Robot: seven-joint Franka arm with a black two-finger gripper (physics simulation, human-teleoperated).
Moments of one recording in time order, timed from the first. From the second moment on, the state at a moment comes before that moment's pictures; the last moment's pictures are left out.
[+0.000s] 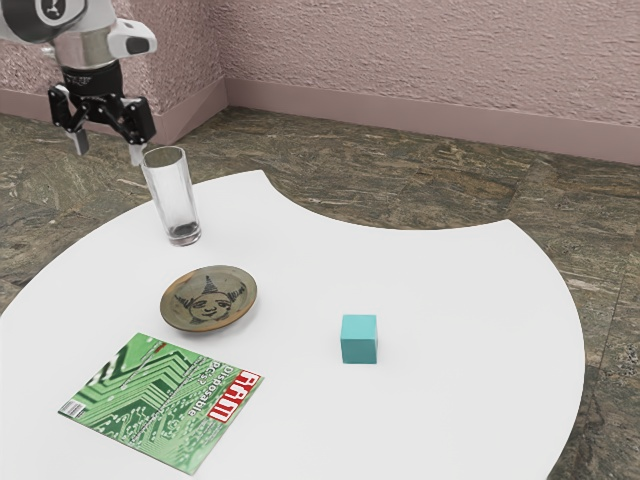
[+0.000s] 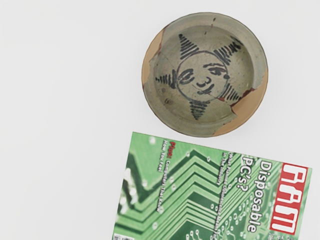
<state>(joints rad) -0.15 -0.10 0.24 -1.63 0.17 1.53 -0.12</state>
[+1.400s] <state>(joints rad) -0.39 0.53 0.09 -1.62 -0.07 2.12 -0.51</state>
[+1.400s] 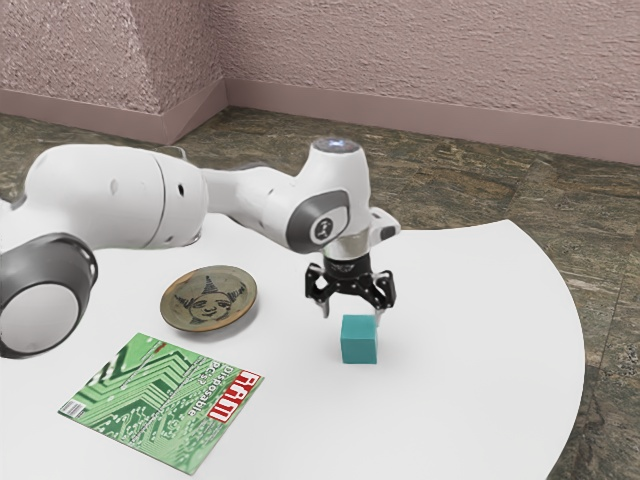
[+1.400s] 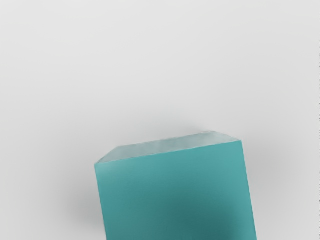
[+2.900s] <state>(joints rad) -0.40 0.60 0.09 -1.65 -0.08 2.24 -0.65</state>
